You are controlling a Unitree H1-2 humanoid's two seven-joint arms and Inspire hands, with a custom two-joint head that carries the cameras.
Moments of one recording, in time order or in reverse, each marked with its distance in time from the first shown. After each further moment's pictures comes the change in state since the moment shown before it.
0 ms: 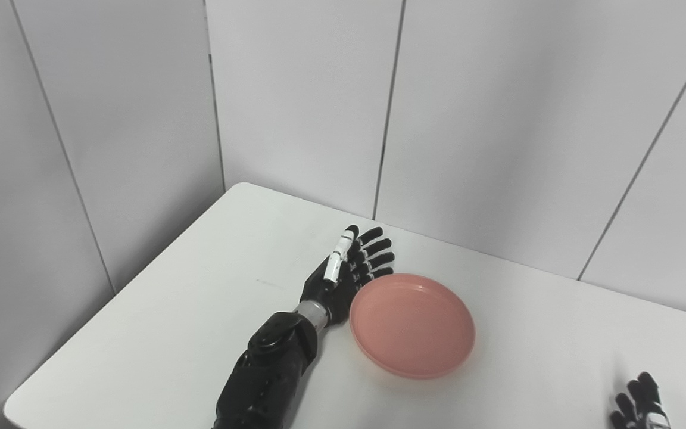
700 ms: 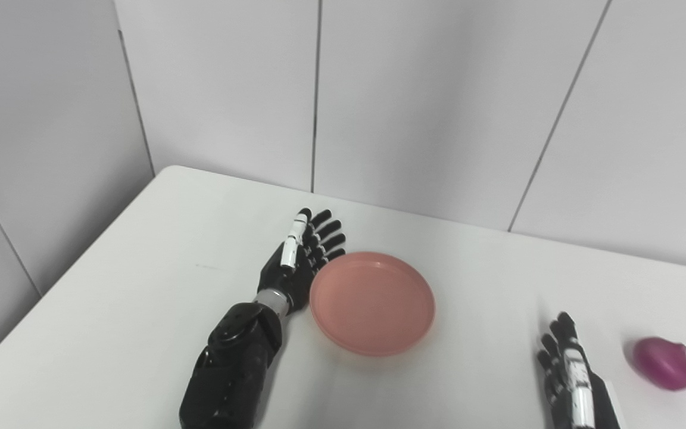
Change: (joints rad) left arm 0.054 -0.098 -0.002 -0.166 0.038 0.119 0.124; right arm 0.004 0.004 0.022 0.002 -0.039 -0.006 0.001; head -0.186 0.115
